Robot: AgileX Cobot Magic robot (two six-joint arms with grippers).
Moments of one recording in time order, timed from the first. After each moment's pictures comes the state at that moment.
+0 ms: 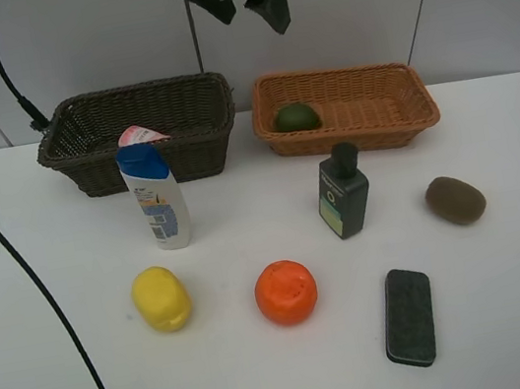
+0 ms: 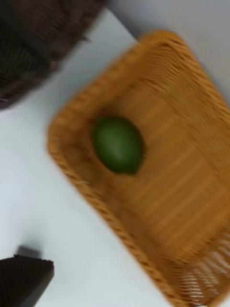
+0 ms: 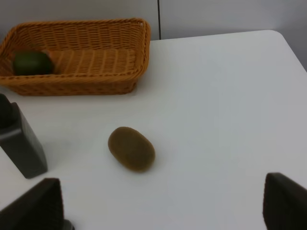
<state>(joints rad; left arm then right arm) -0.58 2.30 -2.44 -0.14 1.15 0.20 -0.02 0.00 -0.52 -0.06 1.07 0.05</state>
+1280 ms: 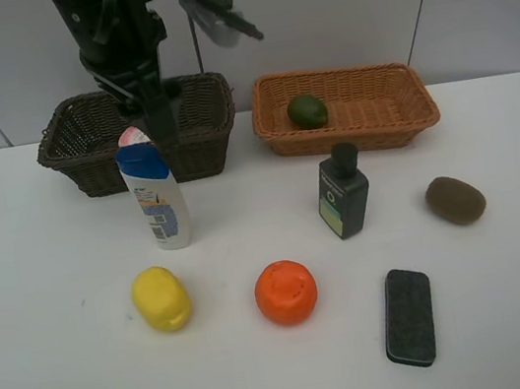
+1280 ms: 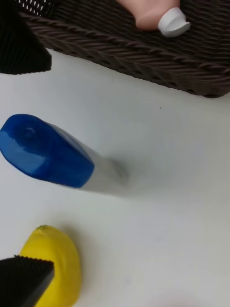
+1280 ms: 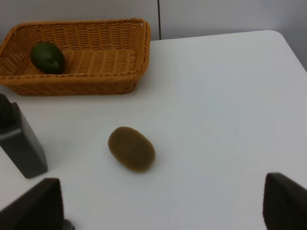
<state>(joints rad) -0.61 1.87 -1.68 0.11 1.20 0.53 -0.02 0.00 -0.52 -0.06 1.07 0.05</state>
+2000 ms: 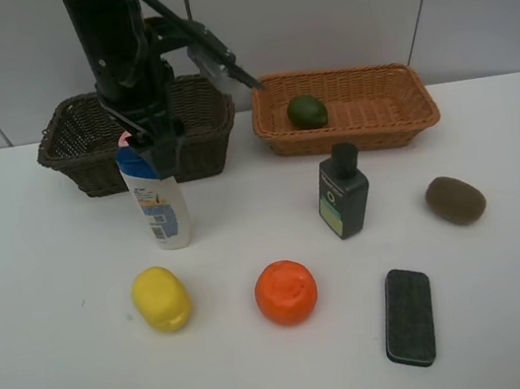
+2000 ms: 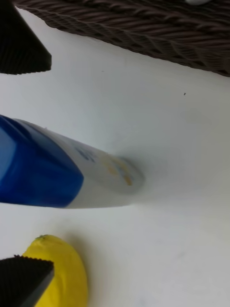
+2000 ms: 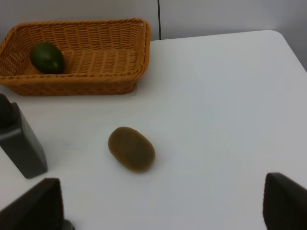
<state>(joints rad) -0.57 1.99 -1.67 0.13 1.20 0.53 -0.02 0.00 -0.52 -0.06 1.07 0.05</state>
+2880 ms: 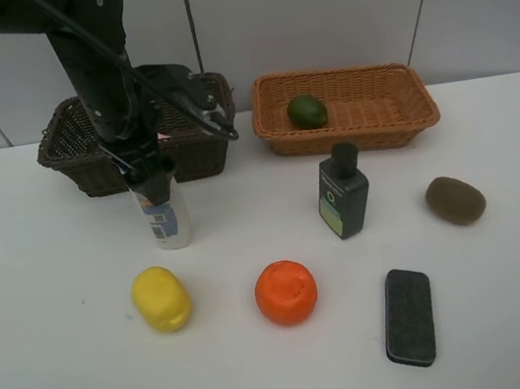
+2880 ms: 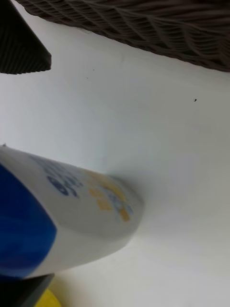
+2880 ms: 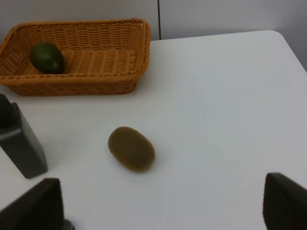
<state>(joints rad) -0.51 1.99 -1.47 0.13 0.95 0.56 -0.02 0.00 -0.52 -0.06 1.07 0.05</state>
